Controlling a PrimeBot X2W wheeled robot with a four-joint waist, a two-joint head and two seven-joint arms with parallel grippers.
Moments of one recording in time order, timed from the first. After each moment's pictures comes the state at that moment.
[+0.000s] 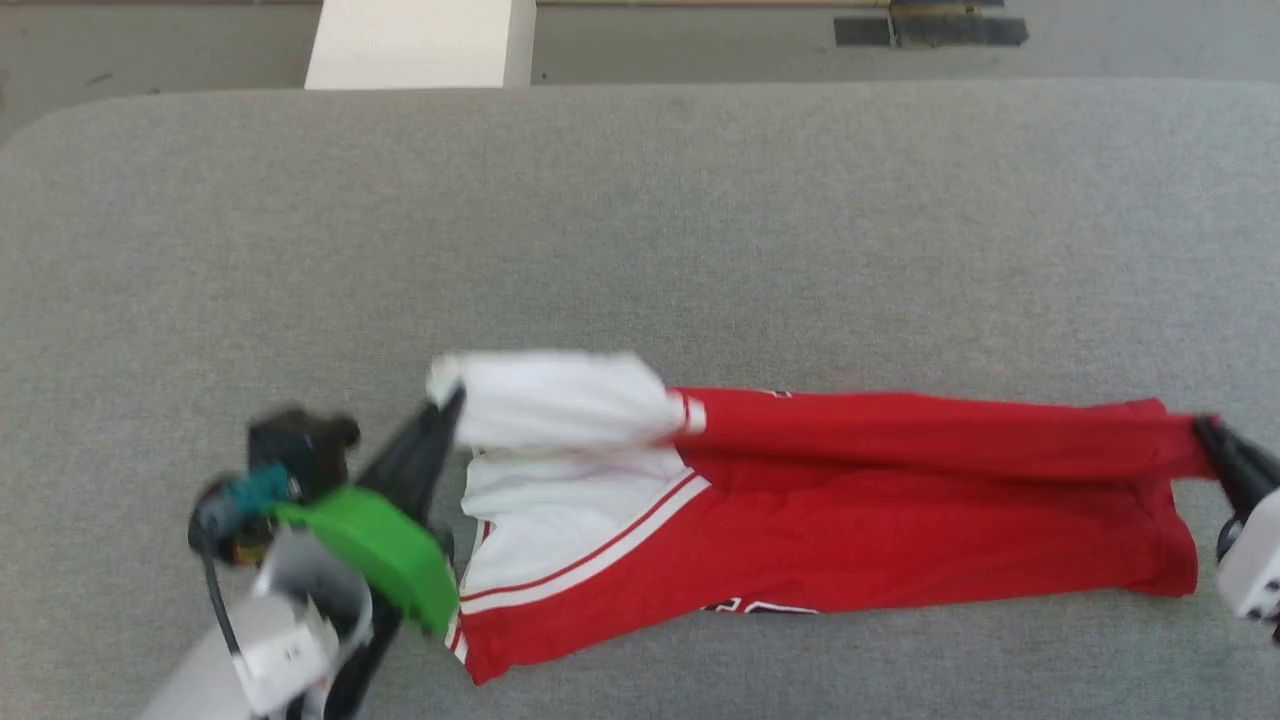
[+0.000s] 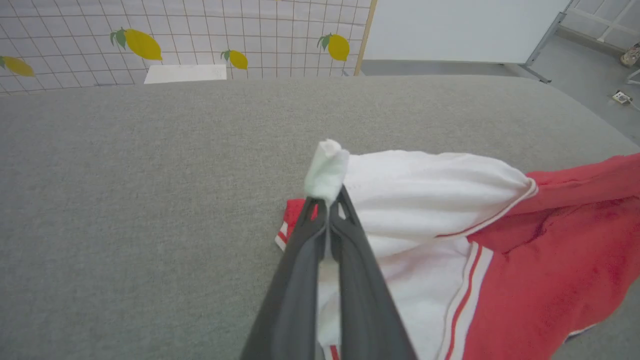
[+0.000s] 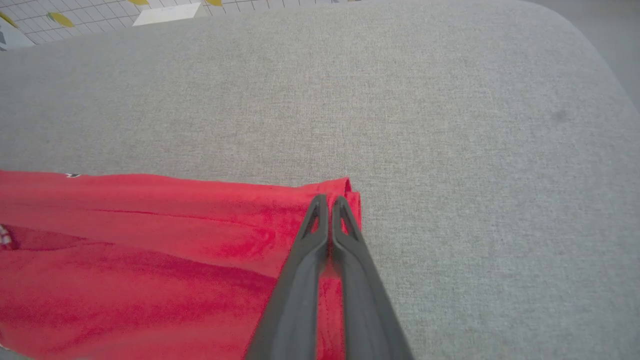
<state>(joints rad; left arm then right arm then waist) -0.25 0.49 -0.48 -0.02 -0.65 0.06 -0.01 -0.09 -0.41 -0.16 0.02 0.51 0.13 0.46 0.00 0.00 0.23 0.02</state>
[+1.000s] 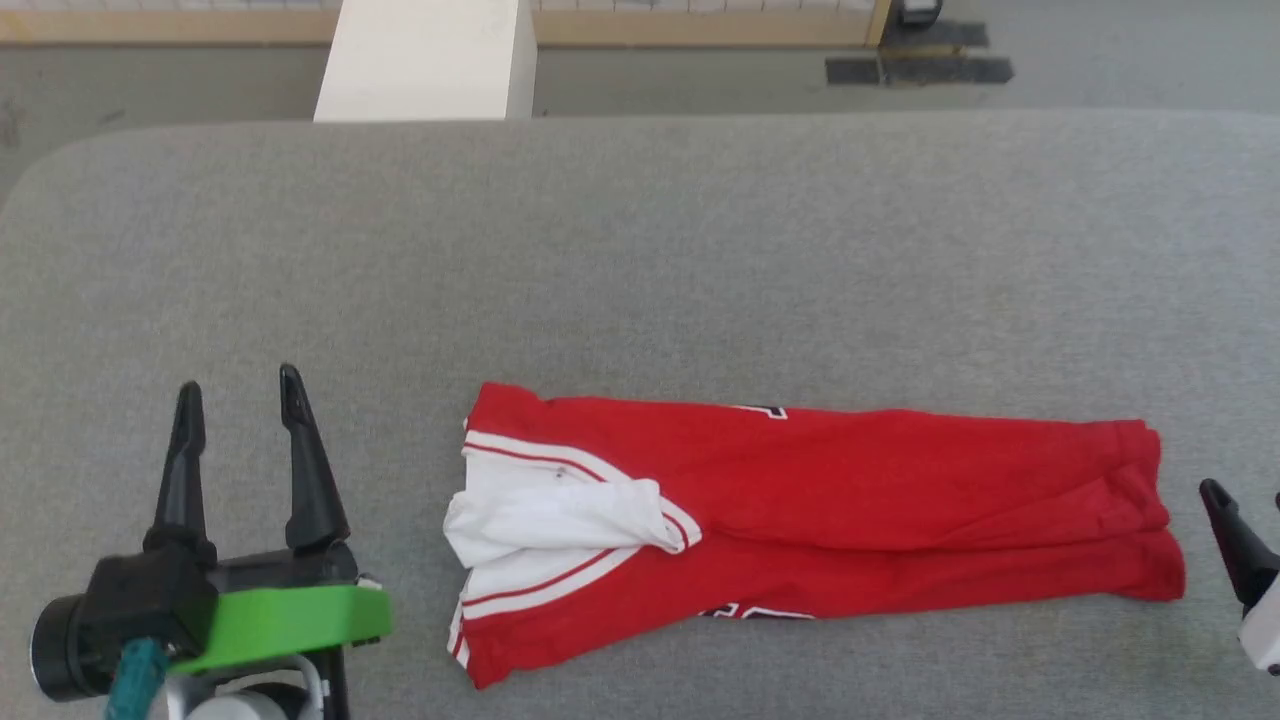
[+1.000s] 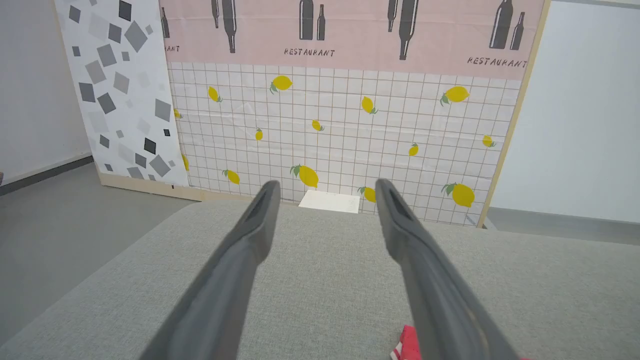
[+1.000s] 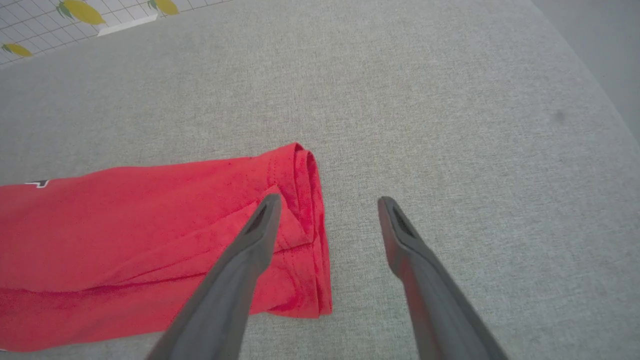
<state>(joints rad) 0.02 0.35 -0.22 -0.29 -0.37 0.41 -0.26 0.02 -0.30 -0.30 -0.02 0.45 0.13 0.48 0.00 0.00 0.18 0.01</state>
